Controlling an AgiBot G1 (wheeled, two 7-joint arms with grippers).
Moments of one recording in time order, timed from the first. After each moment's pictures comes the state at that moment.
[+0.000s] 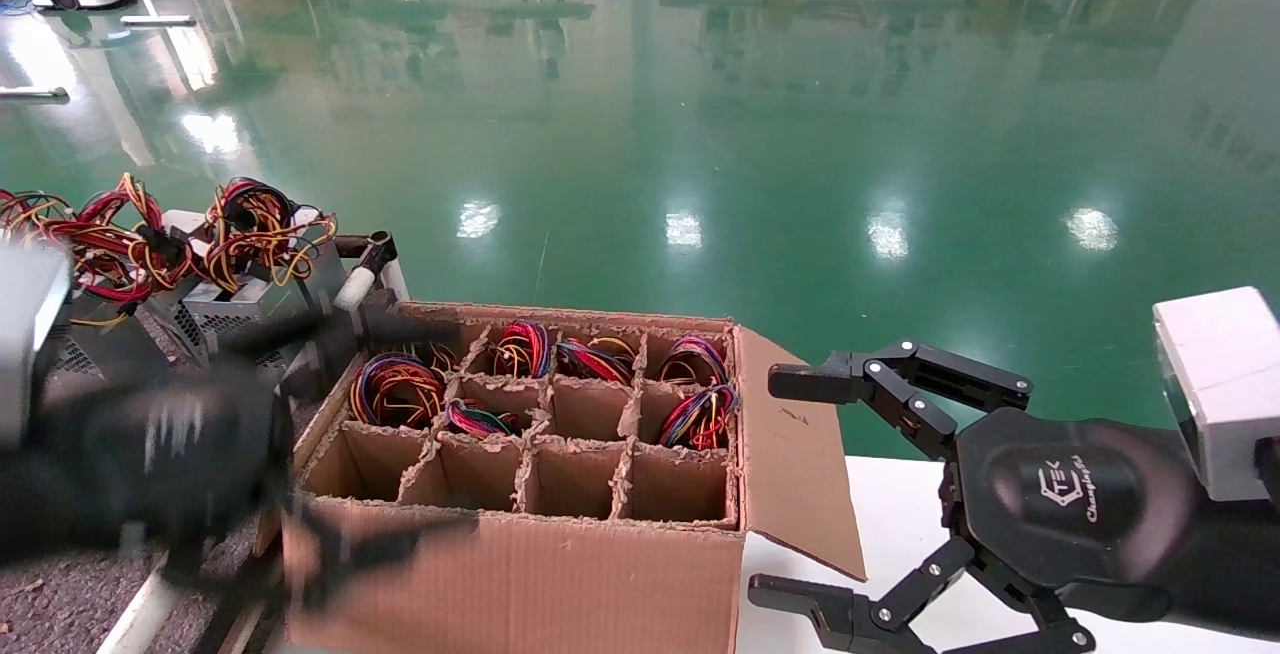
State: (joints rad) left arm -1.11 0.63 0.28 -1.24 0.74 1.46 -0.18; right arm 1.10 -0.57 -0.37 1.26 -0.66 -1.46 0.13
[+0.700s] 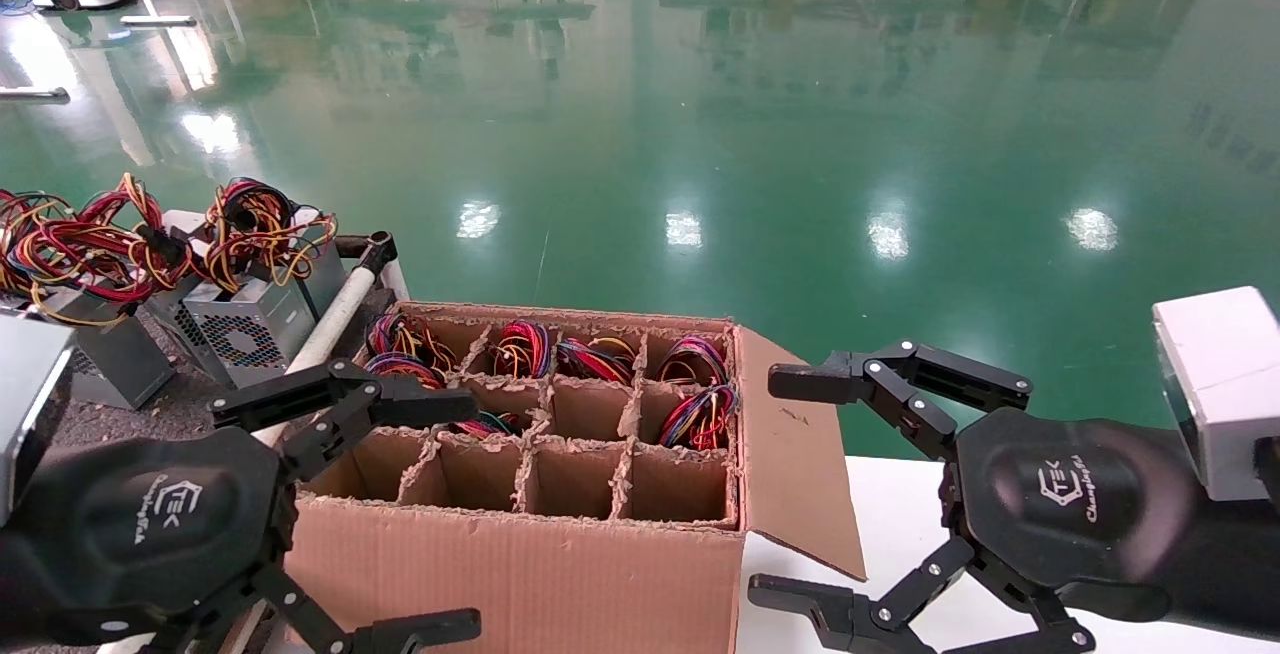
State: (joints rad) left arm -1.06 0.61 0.28 -1.30 0.72 1.51 -0.19; right arm 1.10 -0.57 -0.37 1.26 -0.66 -1.46 0.13
